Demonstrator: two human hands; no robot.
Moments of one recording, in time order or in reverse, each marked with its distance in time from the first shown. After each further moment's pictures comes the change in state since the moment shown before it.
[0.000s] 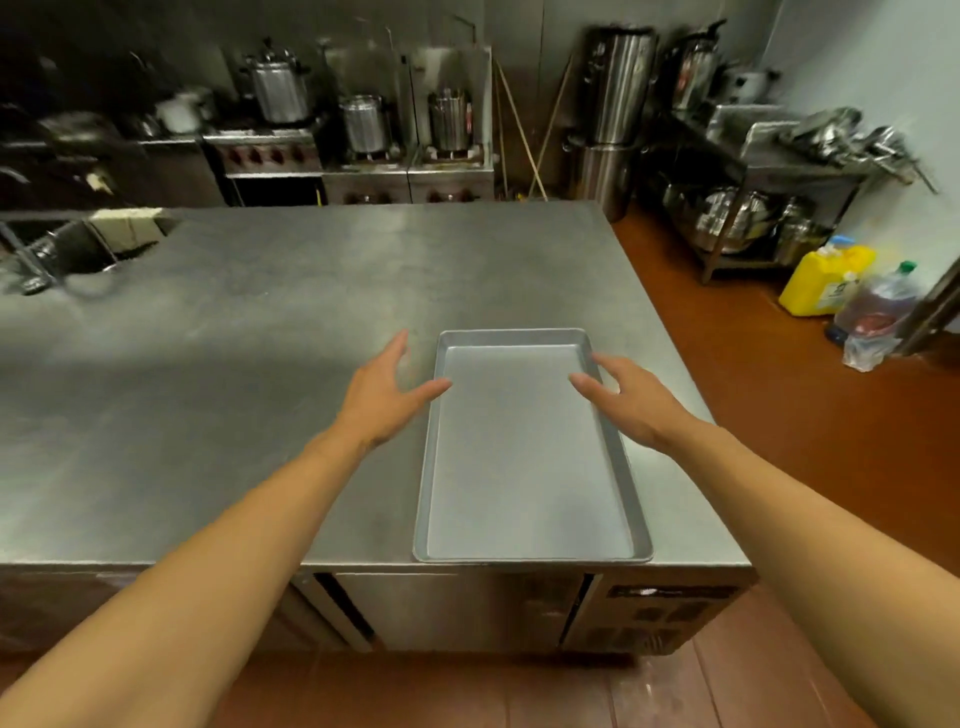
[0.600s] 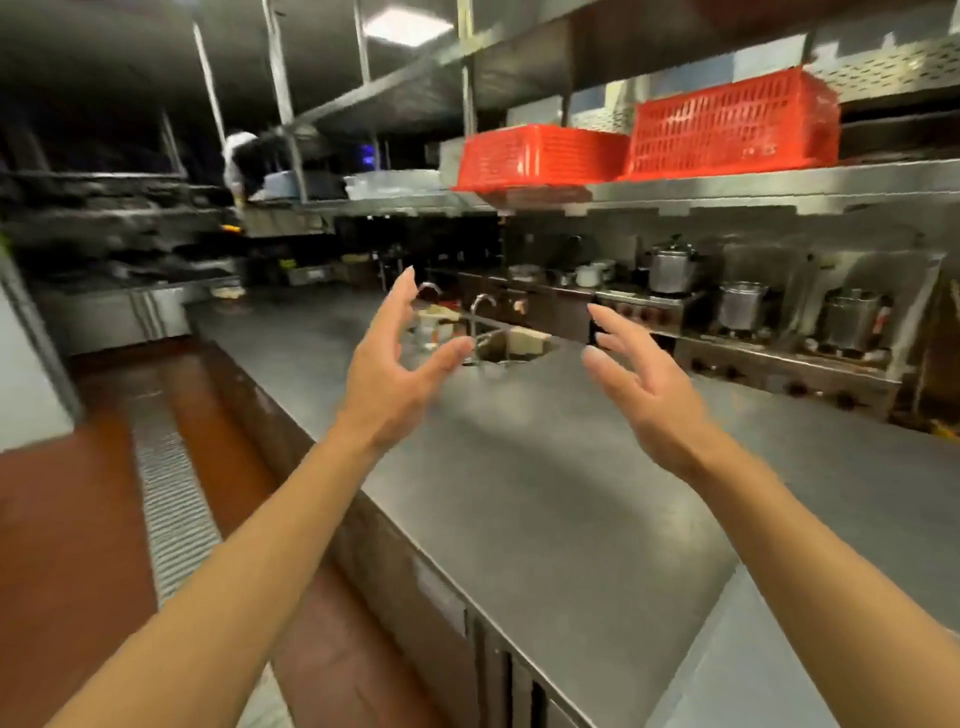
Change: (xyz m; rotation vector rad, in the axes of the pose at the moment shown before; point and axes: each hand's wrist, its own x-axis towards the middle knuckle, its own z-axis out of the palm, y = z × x) left_hand -0.202 0.069 -0.306 -0.038 0.936 0.146; right_hand -0.050 -0.359 0.003 0.524 -0.320 -1.030
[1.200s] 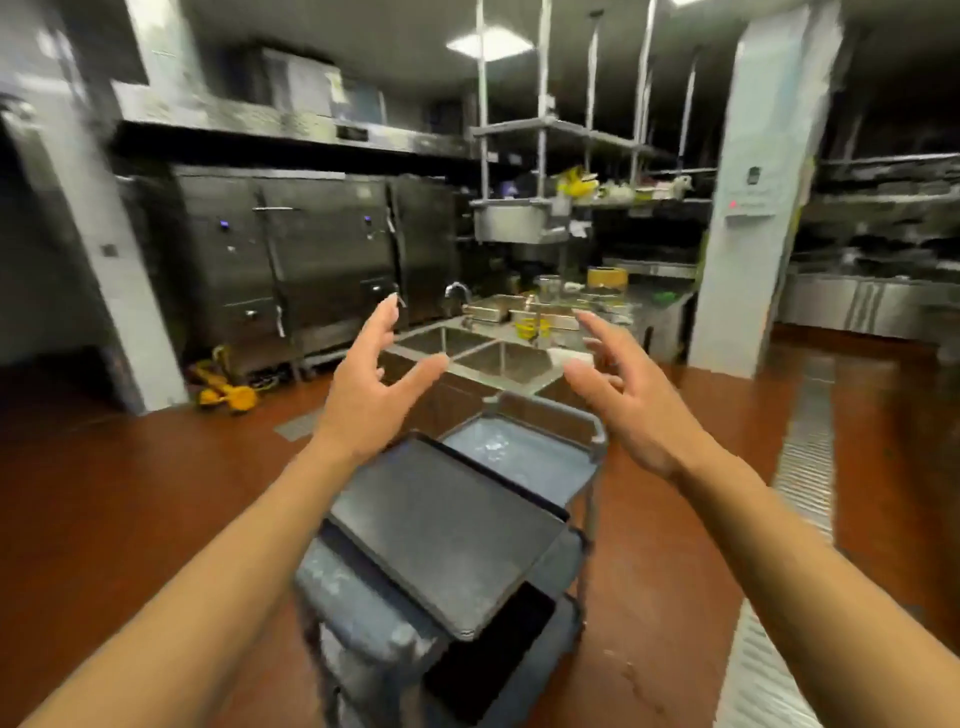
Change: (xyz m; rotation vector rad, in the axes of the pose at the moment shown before) left_hand -0.515 0.292 -0.501 0.973 1.017 -0.496; right_hand -0.241 -0.435 0.454 0.709 -1.051 -0.698
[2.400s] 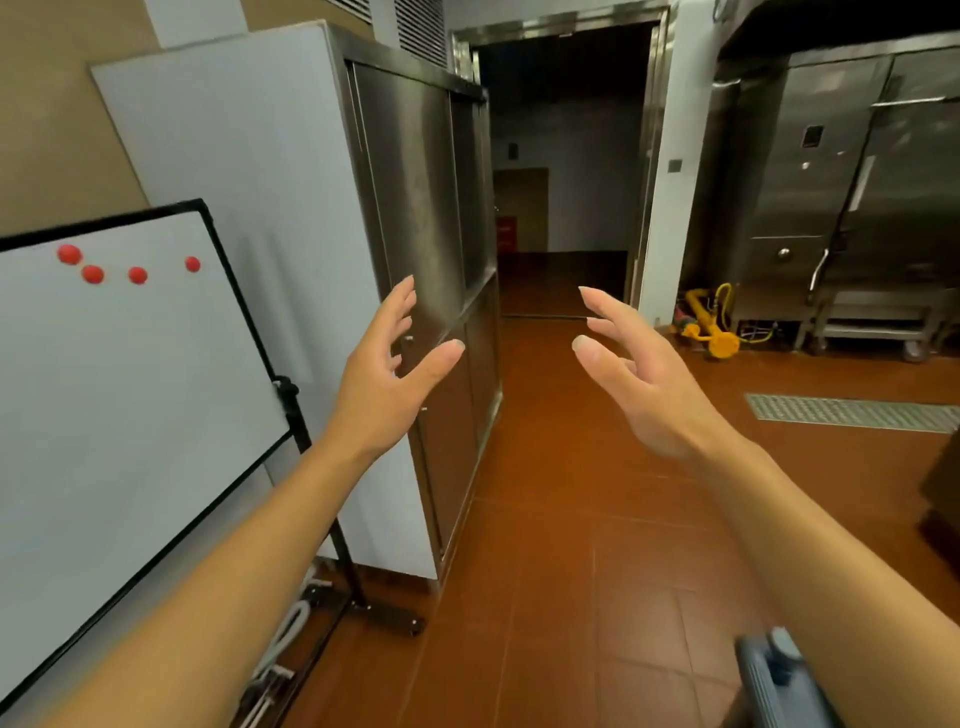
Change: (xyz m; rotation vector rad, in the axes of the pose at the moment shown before) left_hand -0.027 -0.234 -0.493 0.717 0.786 -0.437; right_hand 0.288 -0.172 0.647 0.592 -0.782 -0.431
